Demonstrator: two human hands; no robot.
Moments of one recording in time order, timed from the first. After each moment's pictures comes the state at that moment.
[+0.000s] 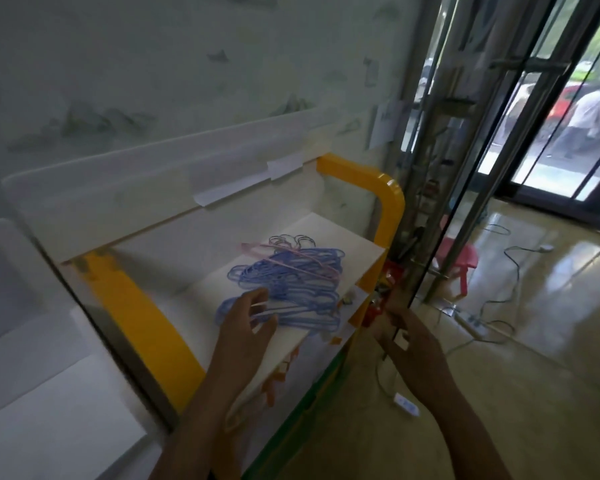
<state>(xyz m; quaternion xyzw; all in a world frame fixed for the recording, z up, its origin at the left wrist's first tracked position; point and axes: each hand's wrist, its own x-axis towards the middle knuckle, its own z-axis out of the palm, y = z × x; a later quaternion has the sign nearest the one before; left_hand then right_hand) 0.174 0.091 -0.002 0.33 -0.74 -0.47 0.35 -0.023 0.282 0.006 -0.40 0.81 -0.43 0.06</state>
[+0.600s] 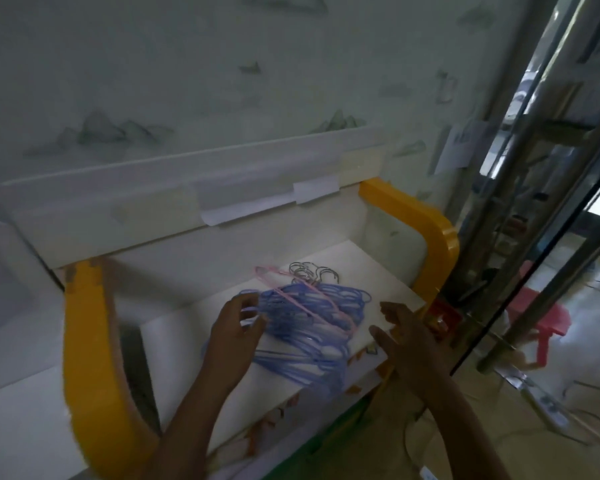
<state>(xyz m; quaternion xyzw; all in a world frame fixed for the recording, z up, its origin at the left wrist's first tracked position) 0.088 0.031 -0.017 0.43 -0.67 -0.41 0.45 -0.176 0.158 -0.010 -0.47 0.76 -0.41 0.18</state>
